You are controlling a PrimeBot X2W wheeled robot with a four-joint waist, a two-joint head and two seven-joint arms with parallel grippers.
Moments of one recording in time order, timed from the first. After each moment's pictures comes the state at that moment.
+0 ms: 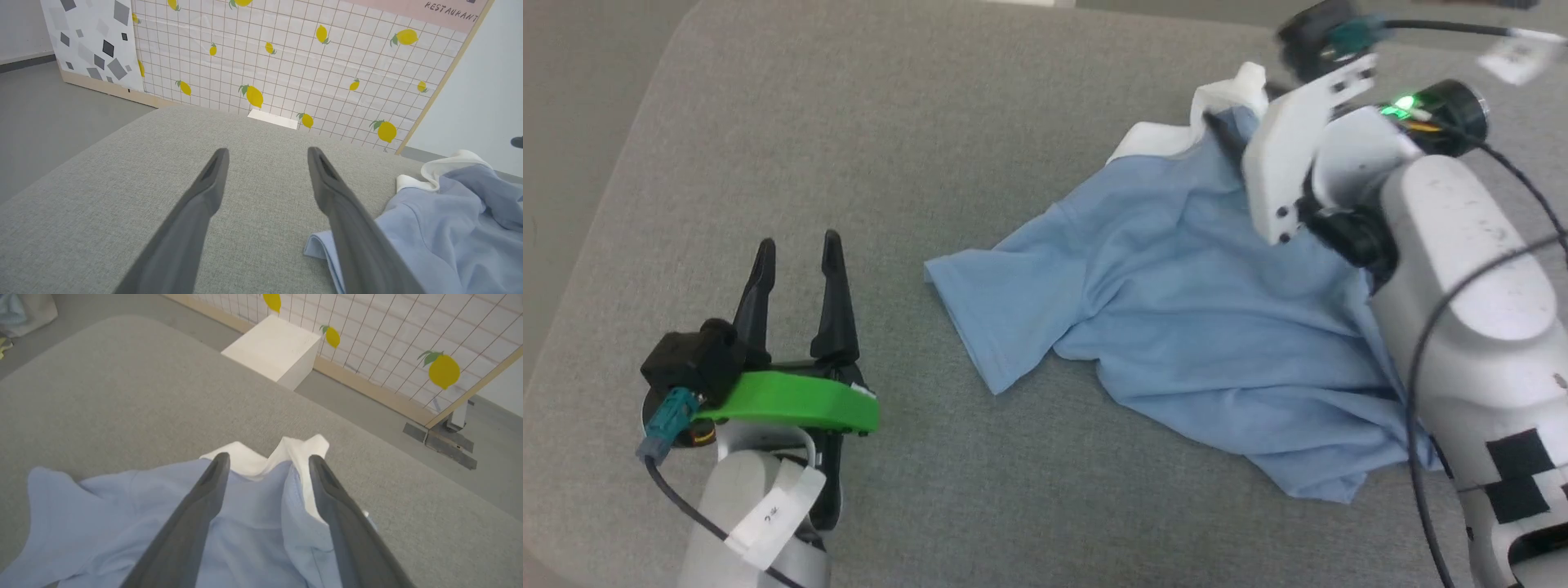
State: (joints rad) left arm -0.27 0.05 0.03 0.16 -0.29 -0.11 -0.26; right arm -0.90 -0.16 0.31 0.54 0.26 0.13 0.52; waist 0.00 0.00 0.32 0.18
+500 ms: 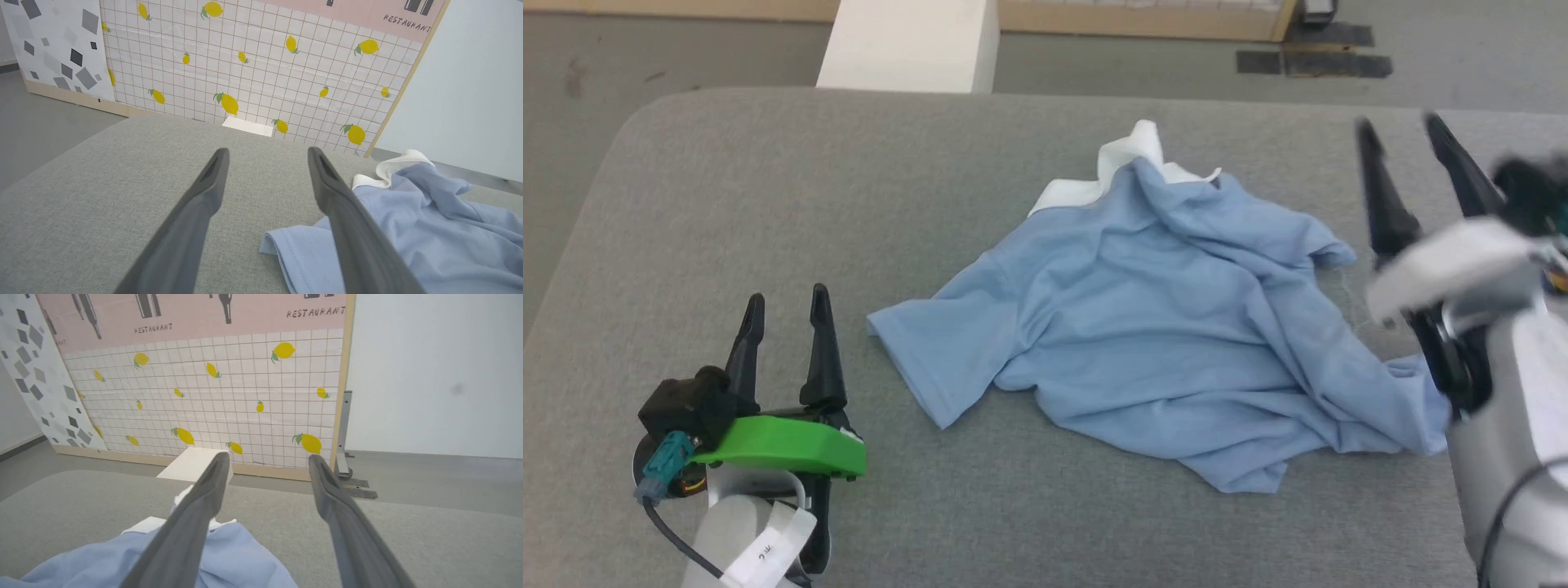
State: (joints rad) left arm -0.18 0.06 0.06 0.16 -0.27 -0.11 -0.26; right arm -0.54 -0.17 0.00 0.33 0.23 0.13 -0.04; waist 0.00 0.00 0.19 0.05
